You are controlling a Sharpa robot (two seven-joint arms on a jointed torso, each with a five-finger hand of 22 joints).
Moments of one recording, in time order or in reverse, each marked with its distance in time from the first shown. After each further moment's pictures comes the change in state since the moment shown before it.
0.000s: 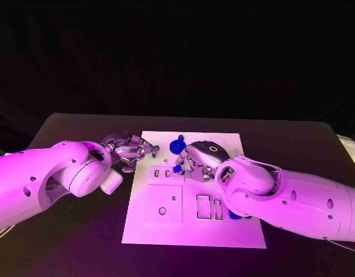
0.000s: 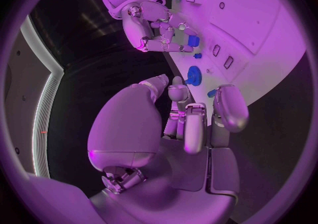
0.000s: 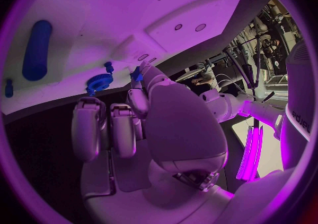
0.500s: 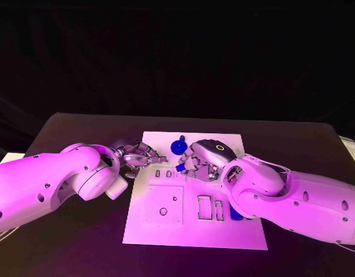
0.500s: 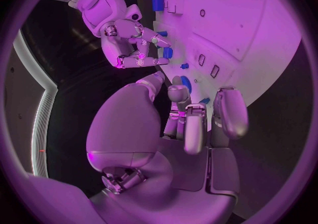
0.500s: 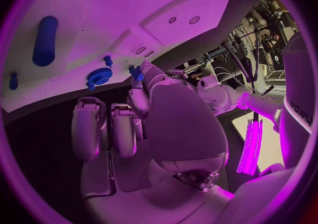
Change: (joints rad) left arm -0.017 0.040 -0.001 -0.007 -0.134 0.029 -0.084; left_hand 0.006 -0.021 -0.065 0.005 0.000 0.018 -0.003 0.000 -0.022 0.017 -0.005 0.012 -0.001 0.000 0.000 0.017 0.000 0.000 0.025 -0.004 0.034 0.049; right arm 0.005 -0.042 0.008 0.054 0.033 -0.021 0.002; right_hand -0.007 -0.007 0.003 0.002 0.000 0.007 -0.007 0.000 0.000 0.012 -0.006 -0.007 -0.007 -0.002 -0.002 0.004 0.000 0.000 0.000 0.000 0.000 0.001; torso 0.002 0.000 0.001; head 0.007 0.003
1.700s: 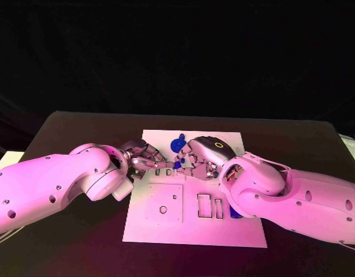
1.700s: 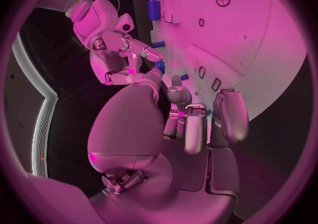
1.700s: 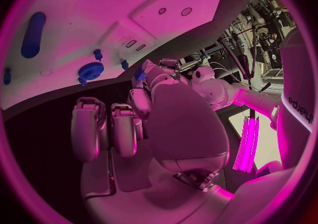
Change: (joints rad) left arm -0.016 0.044 0.001 -0.012 -0.057 0.031 -0.021; left_hand 0.060 0.033 -0.179 0.012 0.000 0.027 -0.013 0.012 -0.039 0.019 -0.009 0.016 -0.002 0.000 0.000 0.000 0.000 0.000 0.014 -0.007 0.019 0.033; right arm 0.002 -0.006 0.007 0.038 -0.002 -0.020 0.000; right_hand -0.028 -0.013 0.007 0.007 0.000 0.008 -0.008 0.000 0.001 0.010 -0.011 0.008 0.008 0.000 0.001 0.003 0.000 -0.010 0.000 0.000 0.004 0.002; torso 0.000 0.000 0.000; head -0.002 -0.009
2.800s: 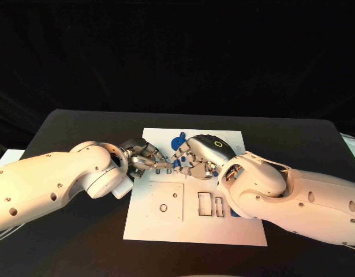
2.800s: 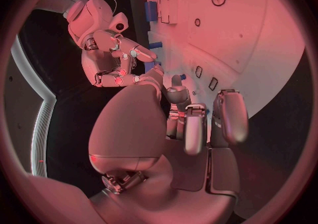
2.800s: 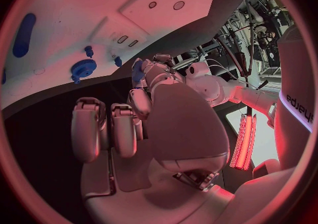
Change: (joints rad) left arm 0.000 0.002 0.001 -0.005 -0.015 0.008 -0.017; left_hand 0.057 0.027 0.008 -0.014 0.000 0.004 -0.004 0.000 -0.011 0.003 -0.004 0.000 -0.004 0.000 -0.007 0.000 0.000 0.000 0.003 -0.003 0.005 0.011; right arm -0.001 -0.002 0.000 0.032 -0.002 -0.022 0.001; right_hand 0.002 0.001 0.003 0.003 -0.001 0.000 0.000 0.012 0.001 0.003 0.003 0.008 0.007 0.000 0.000 0.000 0.000 0.001 0.004 -0.004 0.000 0.000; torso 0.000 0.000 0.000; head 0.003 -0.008
